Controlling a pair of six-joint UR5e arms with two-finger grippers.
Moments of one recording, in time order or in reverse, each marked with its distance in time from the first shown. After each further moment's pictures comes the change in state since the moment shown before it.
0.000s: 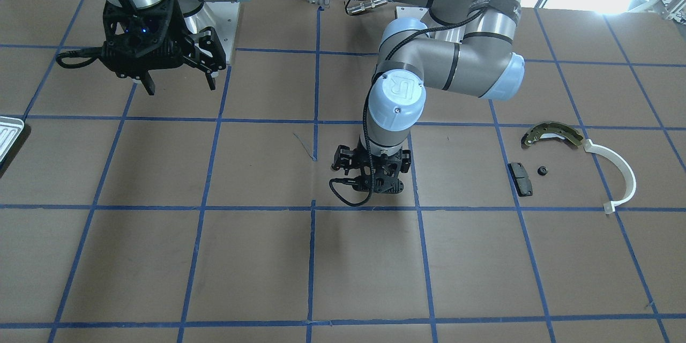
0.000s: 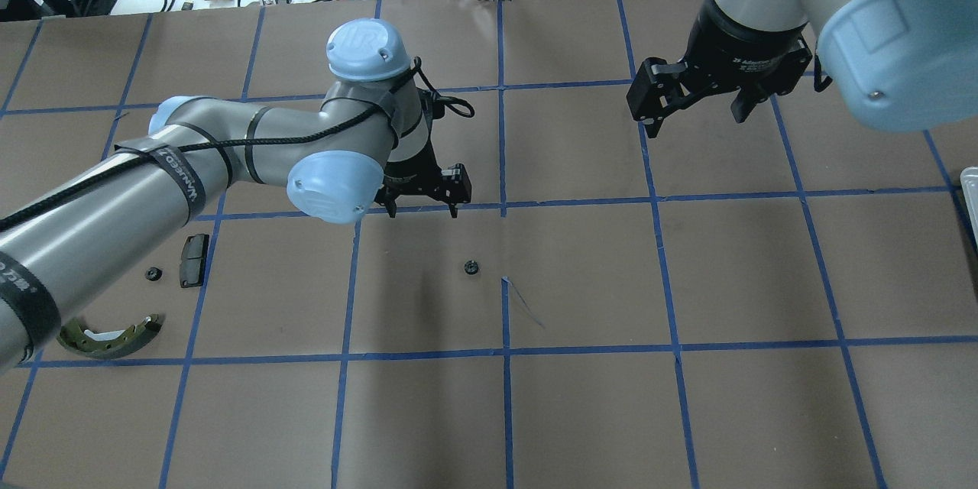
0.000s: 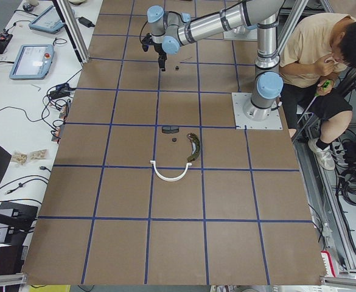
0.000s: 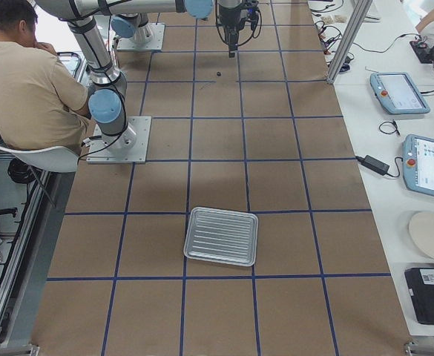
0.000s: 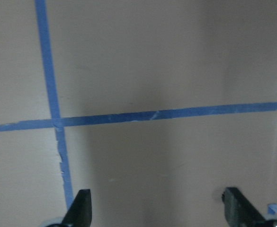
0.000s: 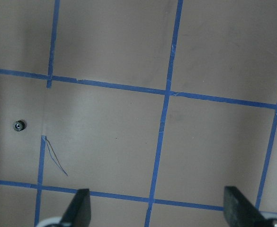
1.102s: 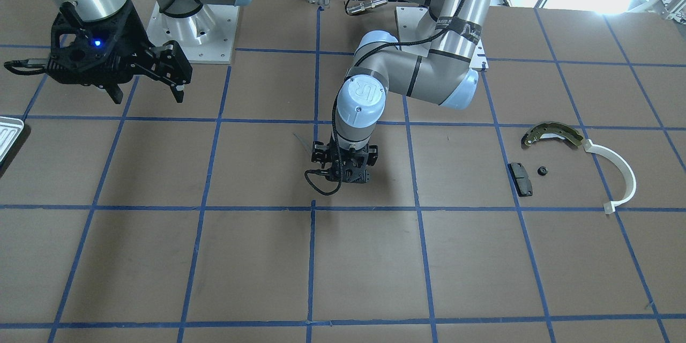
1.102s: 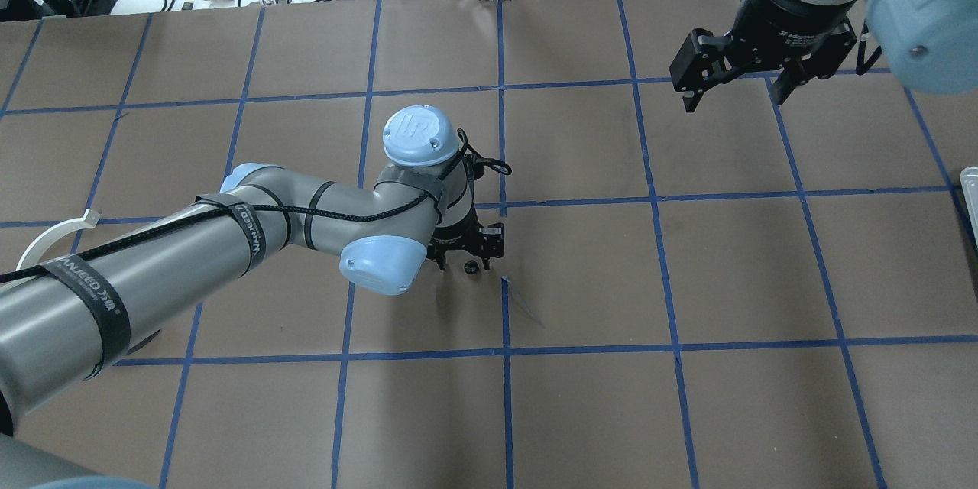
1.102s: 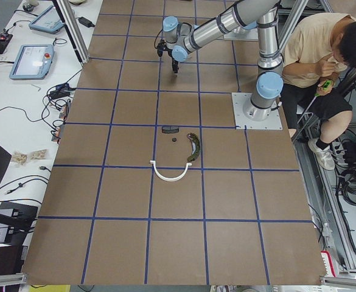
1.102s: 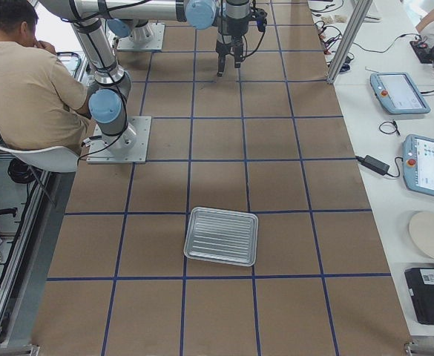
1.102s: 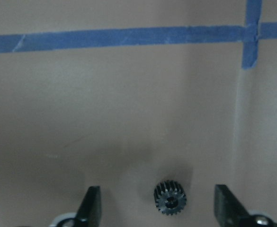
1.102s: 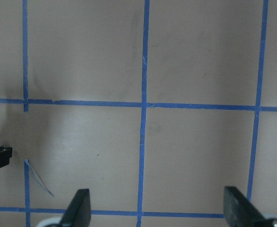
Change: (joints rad) left arm -0.079 -0.057 -0.127 0.185 -0.052 -0.093; right arm -0.081 0.042 -0.034 -0.018 0.009 0.009
